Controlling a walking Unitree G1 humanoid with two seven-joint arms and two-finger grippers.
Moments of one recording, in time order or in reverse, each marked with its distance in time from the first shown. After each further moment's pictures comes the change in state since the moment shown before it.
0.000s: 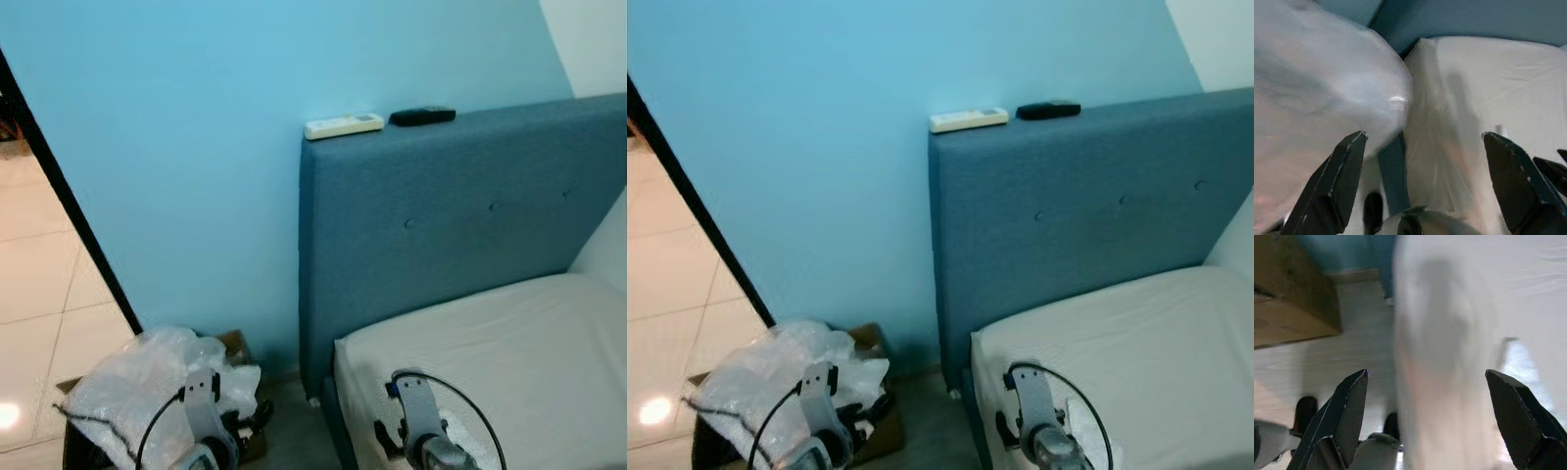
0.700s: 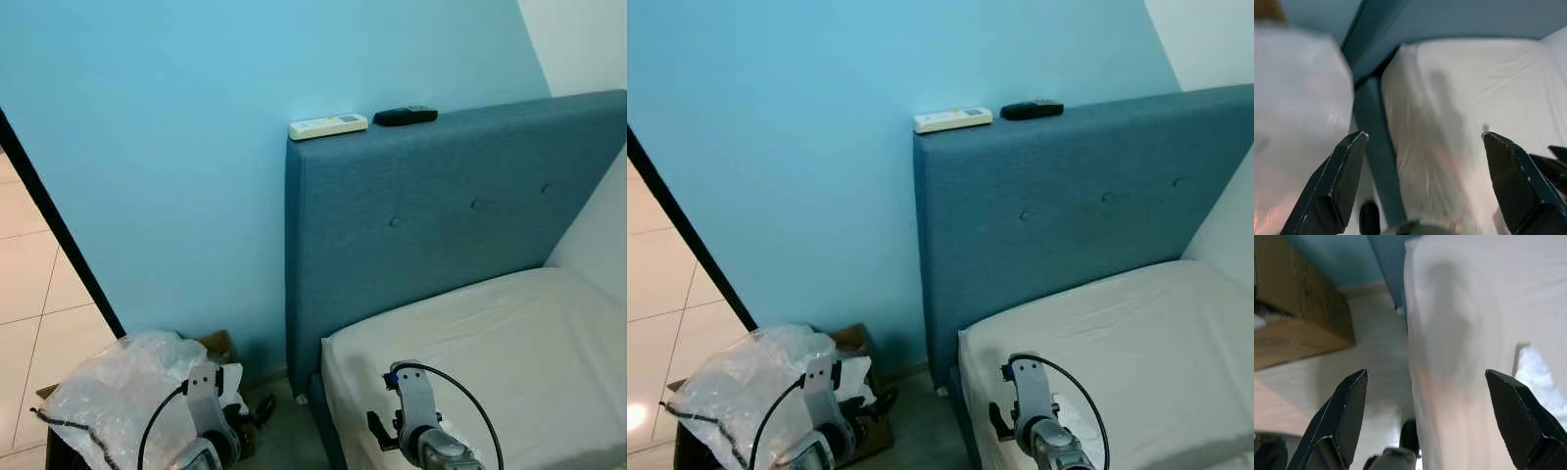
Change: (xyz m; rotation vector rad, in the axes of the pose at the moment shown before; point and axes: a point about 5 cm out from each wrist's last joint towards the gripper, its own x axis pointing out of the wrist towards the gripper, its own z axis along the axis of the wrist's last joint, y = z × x) left arm 0.008 -0.007 0.022 0.075 -0.053 -0.052; right arm 0.004 0.008 0.020 0.081 -0.053 0.069
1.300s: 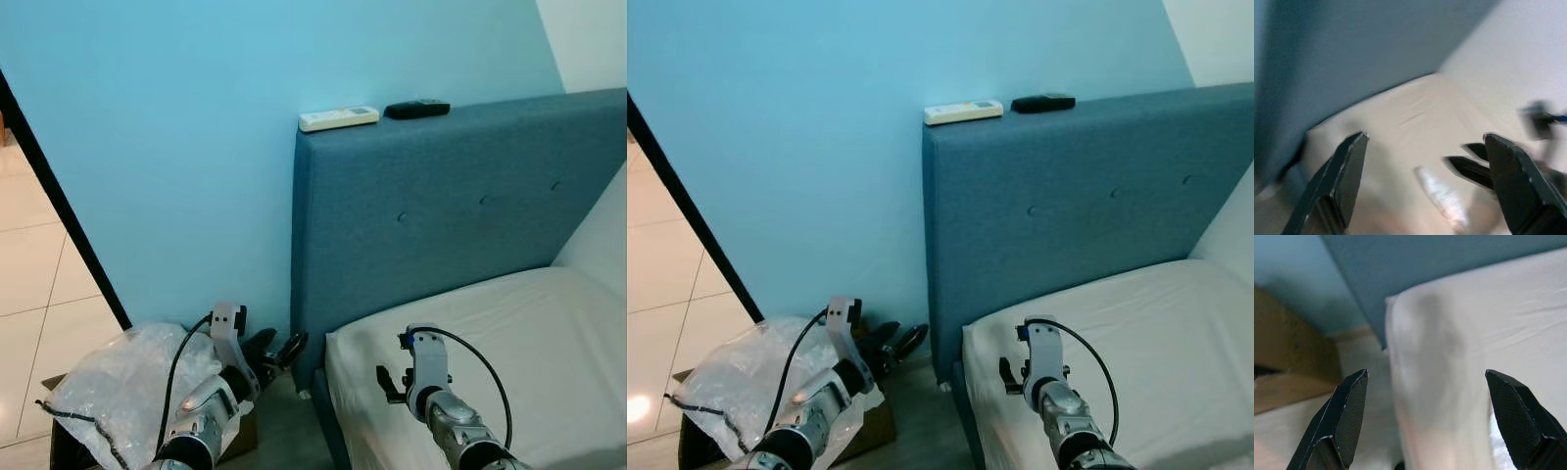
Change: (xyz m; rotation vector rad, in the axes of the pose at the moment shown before) left arm 0.023 -0.064 0.063 0.145 -0.177 -0.522; right arm 0.000 -0.029 0.052 0.034 -0.166 -0.085
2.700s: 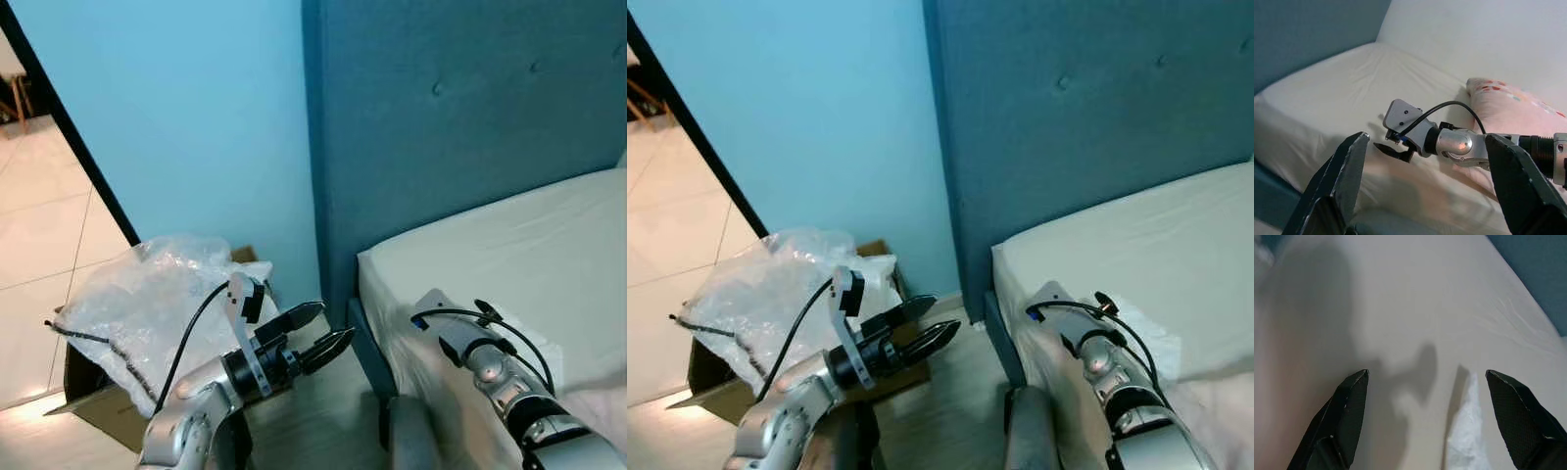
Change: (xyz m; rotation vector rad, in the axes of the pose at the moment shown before) left arm -0.030 -0.076 0.060 0.121 -0.064 -0.318; right arm -0.003 -0.056 0.063 -0.930 -0.035 -0.318
